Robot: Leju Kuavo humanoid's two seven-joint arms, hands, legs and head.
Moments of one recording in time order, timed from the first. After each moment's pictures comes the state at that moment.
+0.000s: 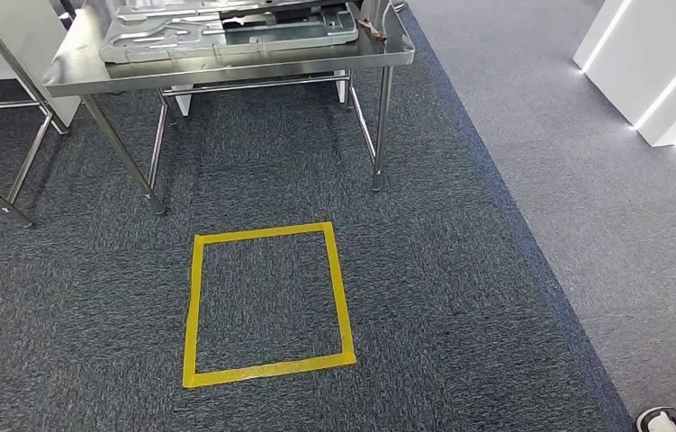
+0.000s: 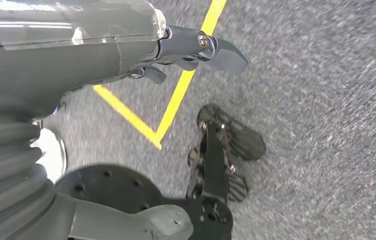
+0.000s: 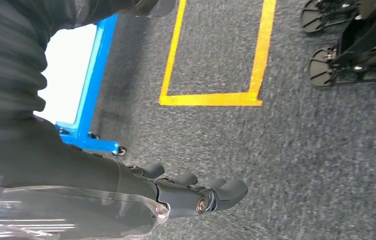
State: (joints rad) left arm 0.00 -0.15 0.86 -0.30 -0.32 -0.04 -0.03; right arm 0.08 0.03 -0.13 -0.21 0.14 -0.07 0.07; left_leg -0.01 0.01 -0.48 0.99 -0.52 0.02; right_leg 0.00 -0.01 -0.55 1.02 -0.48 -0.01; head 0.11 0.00
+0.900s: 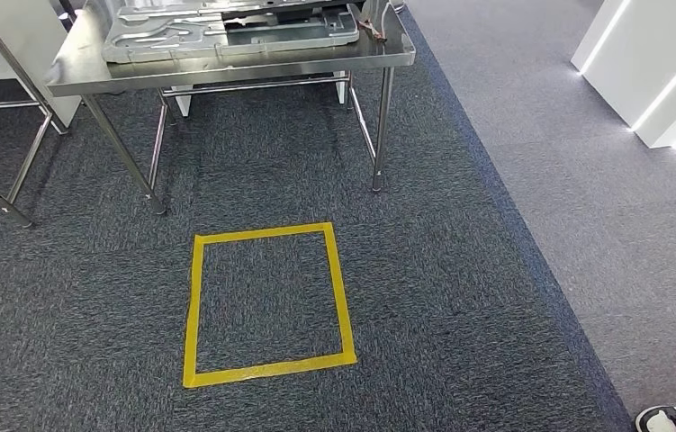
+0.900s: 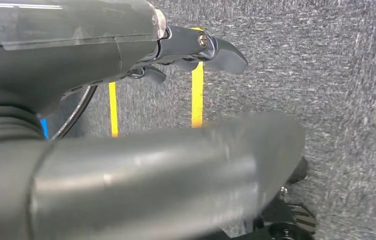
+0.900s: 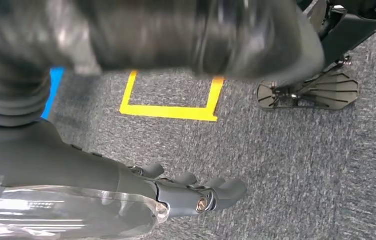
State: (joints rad) left arm 0.14 -0.02 0.07 -0.37 0.00 0.00 0.00; right arm 0.13 0.02 -0.02 -0.37 0.00 0.00 0.01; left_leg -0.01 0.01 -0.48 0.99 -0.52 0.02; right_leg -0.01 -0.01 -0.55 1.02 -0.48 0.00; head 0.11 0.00
